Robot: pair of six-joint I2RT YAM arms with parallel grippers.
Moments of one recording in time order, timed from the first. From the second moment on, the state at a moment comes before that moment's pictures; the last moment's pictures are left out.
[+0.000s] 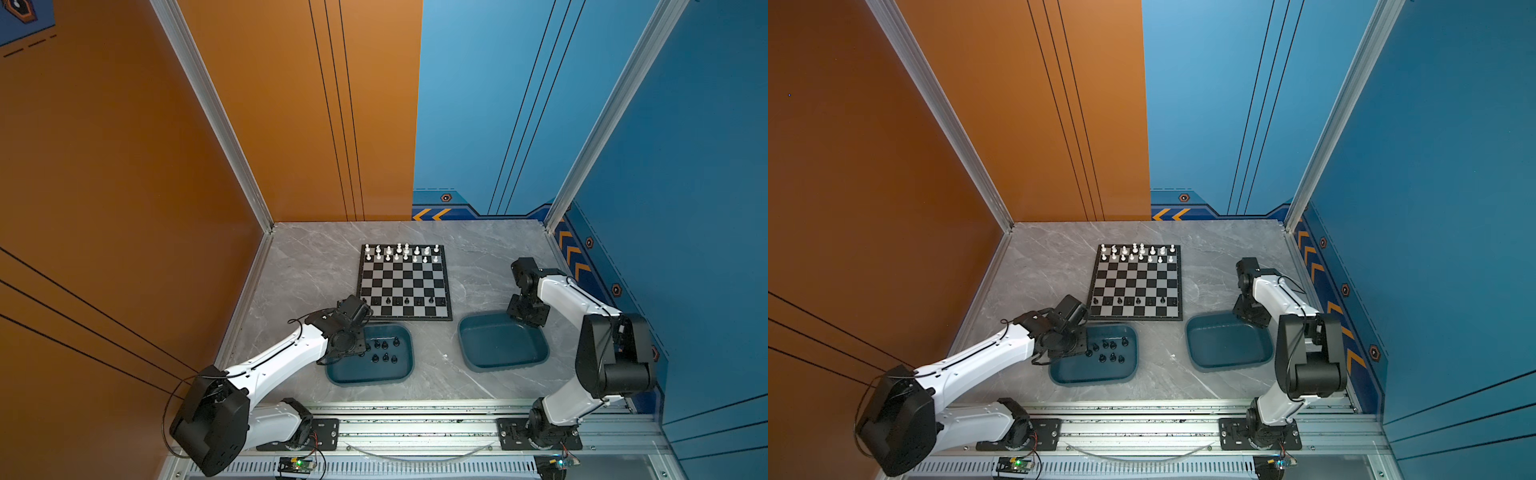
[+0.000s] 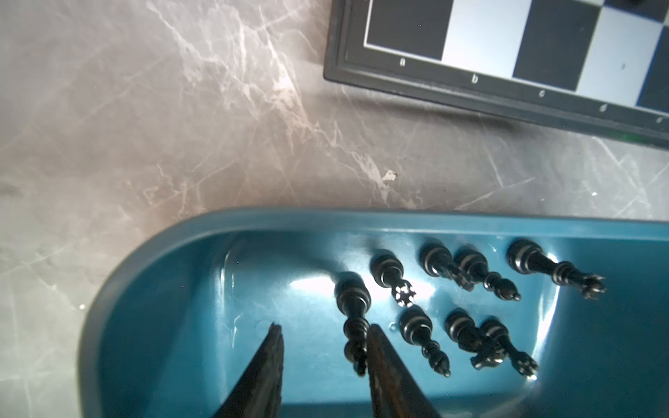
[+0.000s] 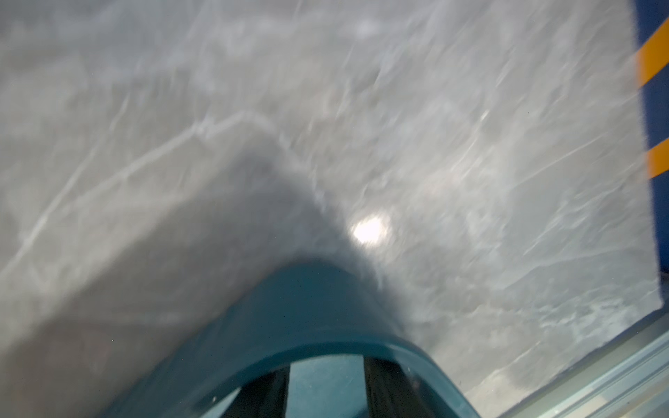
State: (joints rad) left arm -0.57 1.24 0.74 -0.77 -0.09 -0.74; right arm 0.00 1.65 1.09 -0.92 0.26 0.57
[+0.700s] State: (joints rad) left arm -0.54 1.24 0.79 -0.79 -0.05 -0.73; right arm 0.01 1.95 1.57 -0.88 0.31 0.59
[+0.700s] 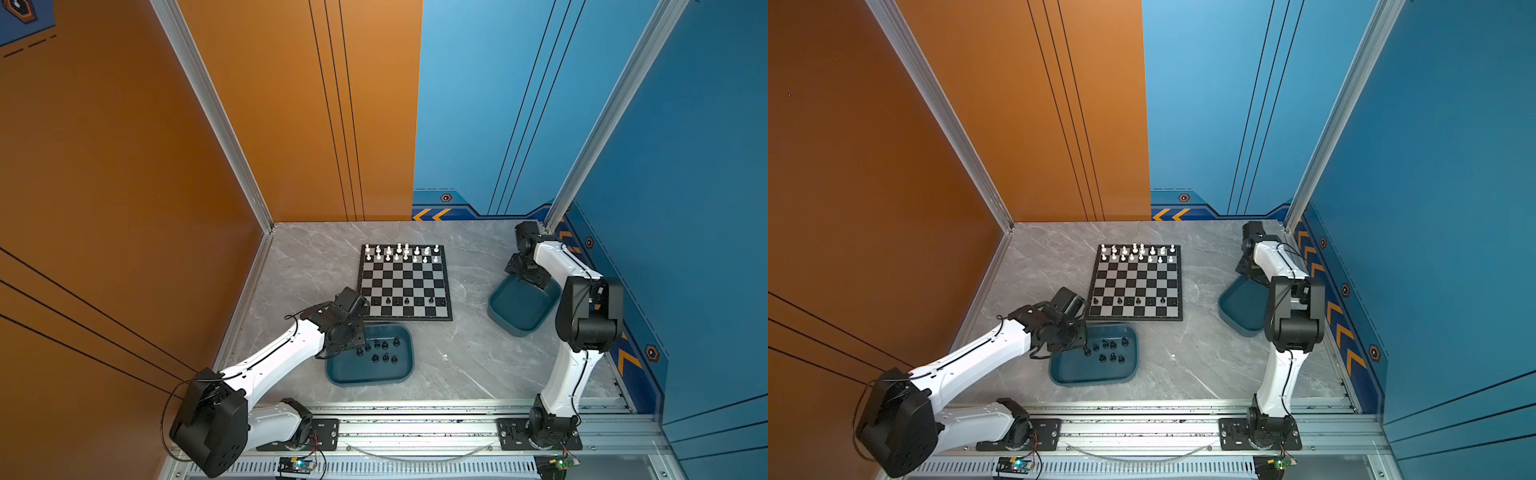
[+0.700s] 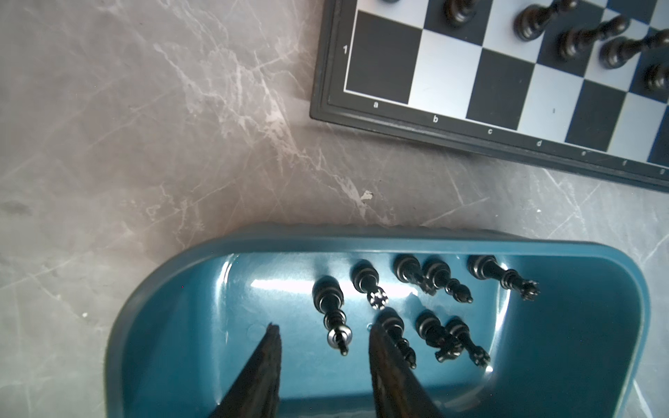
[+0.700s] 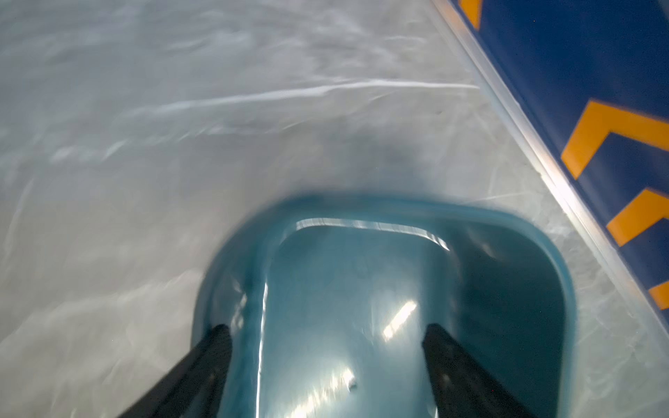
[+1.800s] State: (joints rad) left arm -0.62 1.26 0.75 -0.75 -0.05 -0.72; right arm 0.38 1.59 1.53 -1.13 0.10 0.55
